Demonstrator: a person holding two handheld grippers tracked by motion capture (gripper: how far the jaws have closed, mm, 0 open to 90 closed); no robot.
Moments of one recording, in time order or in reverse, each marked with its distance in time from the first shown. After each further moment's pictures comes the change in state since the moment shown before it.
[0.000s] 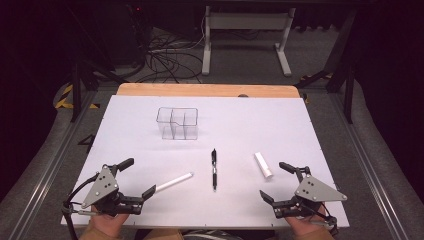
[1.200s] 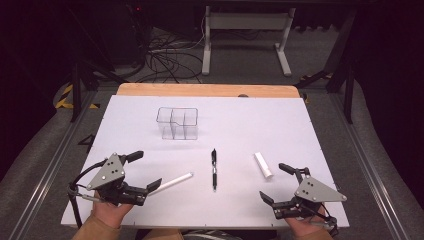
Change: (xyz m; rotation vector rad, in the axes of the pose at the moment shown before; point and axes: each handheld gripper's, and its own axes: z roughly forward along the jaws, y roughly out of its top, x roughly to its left) left arm 0.010 0.032 0.016 0.070 -0.123 0.018; right arm 0.001 -0.003 0.000 0.006 0.008 0.010
